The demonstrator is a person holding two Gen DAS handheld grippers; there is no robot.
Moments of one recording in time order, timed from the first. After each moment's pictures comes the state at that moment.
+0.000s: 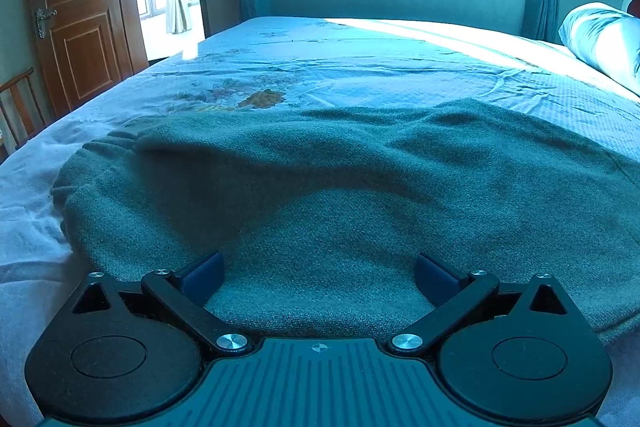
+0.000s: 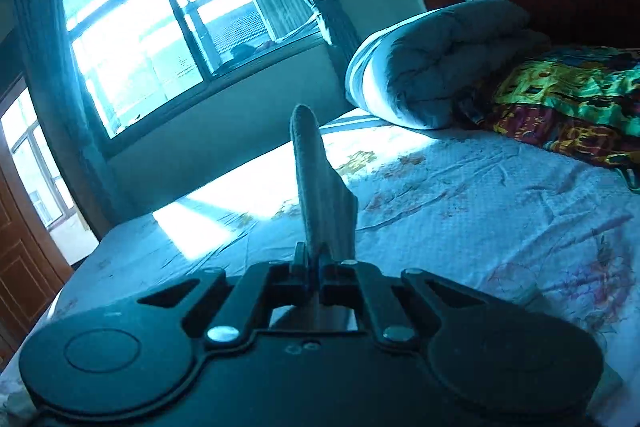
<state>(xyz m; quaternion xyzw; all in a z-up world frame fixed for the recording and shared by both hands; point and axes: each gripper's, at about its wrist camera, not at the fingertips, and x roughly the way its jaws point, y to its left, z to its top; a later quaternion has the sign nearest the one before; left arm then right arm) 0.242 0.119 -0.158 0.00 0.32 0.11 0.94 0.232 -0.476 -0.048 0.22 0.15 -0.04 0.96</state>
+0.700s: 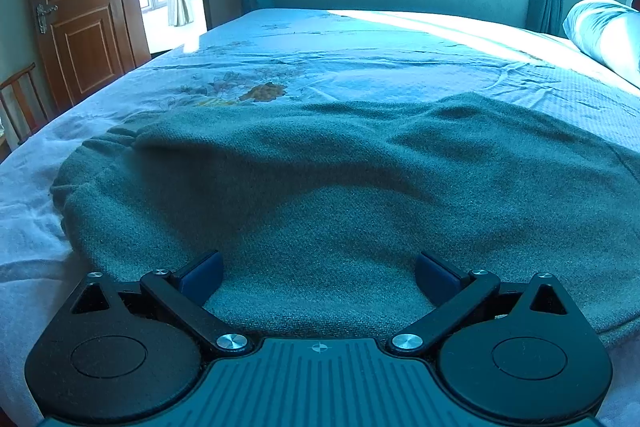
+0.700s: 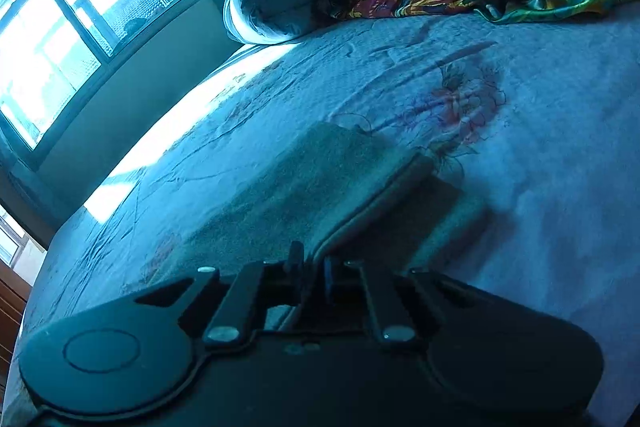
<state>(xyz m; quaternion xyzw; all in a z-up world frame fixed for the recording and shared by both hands) 0.249 0.116 -0.156 0.00 0.34 0.12 0.93 0.192 -0.529 -0.153 0.31 0.26 -0.11 0.91</state>
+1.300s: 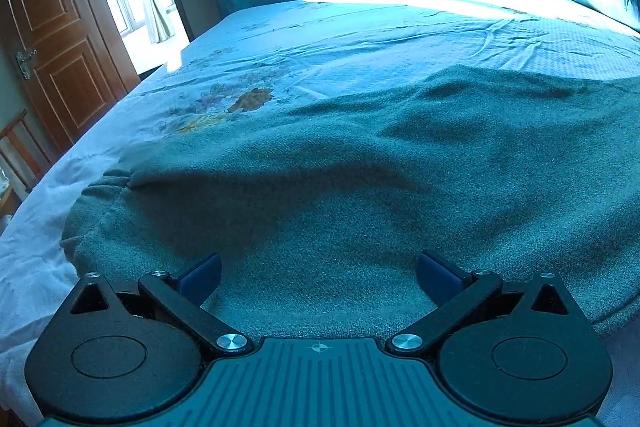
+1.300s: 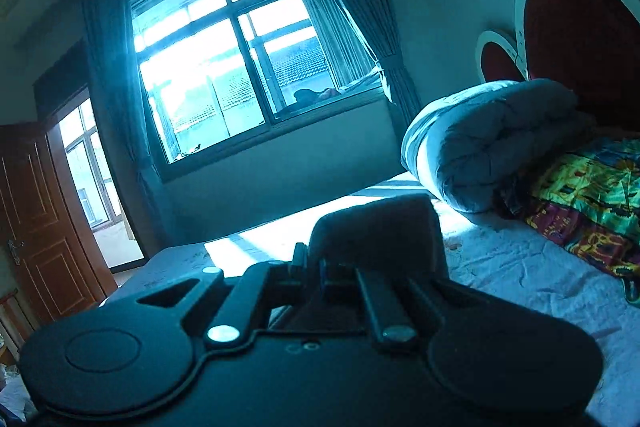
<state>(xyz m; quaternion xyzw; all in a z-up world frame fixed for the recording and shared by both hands) 0.258 0.103 -0.144 0.09 0.37 0.11 0.92 0.195 -0.486 0.053 0.15 0.07 0.06 0.98</state>
